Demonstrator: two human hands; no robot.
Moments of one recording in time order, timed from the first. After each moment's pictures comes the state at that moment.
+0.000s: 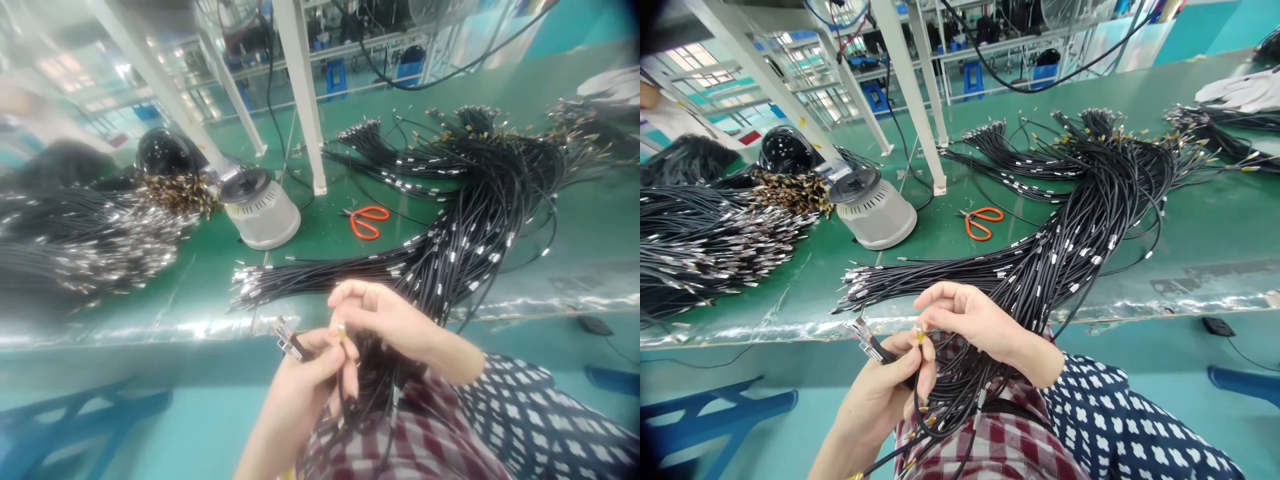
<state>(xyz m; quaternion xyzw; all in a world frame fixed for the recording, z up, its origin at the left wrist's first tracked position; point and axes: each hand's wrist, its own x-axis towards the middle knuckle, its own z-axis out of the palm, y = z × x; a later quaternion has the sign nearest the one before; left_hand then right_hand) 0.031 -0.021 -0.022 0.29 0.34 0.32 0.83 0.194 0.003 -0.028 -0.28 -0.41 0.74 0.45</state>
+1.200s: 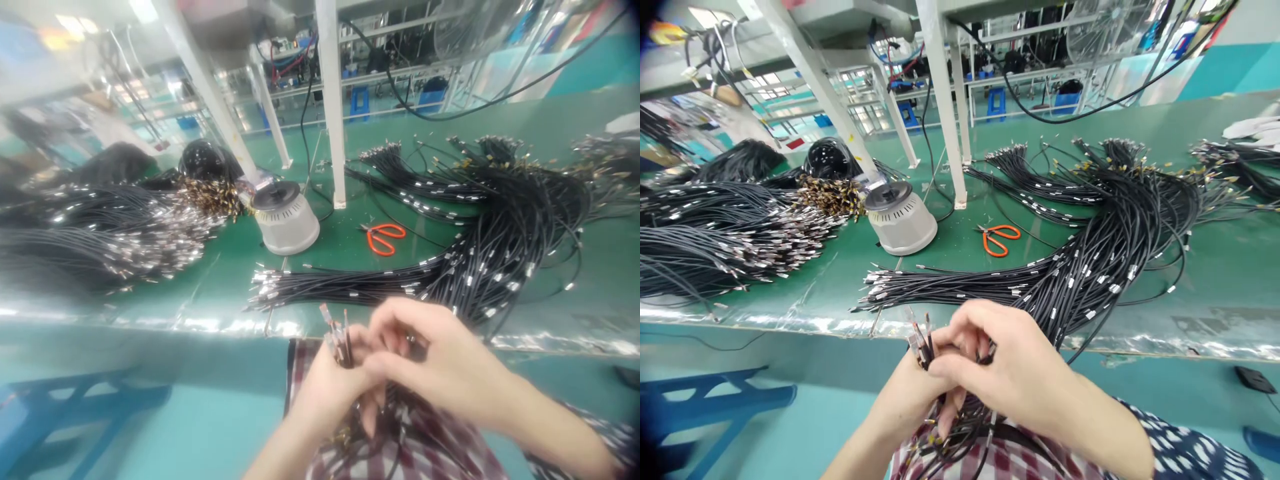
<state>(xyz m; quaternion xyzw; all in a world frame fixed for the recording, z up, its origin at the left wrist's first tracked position) 0.050 -0.022 -0.018 0.42 0.40 0.27 0.77 0.206 -0.033 0.030 -0.50 -0.73 0.34 0.31</state>
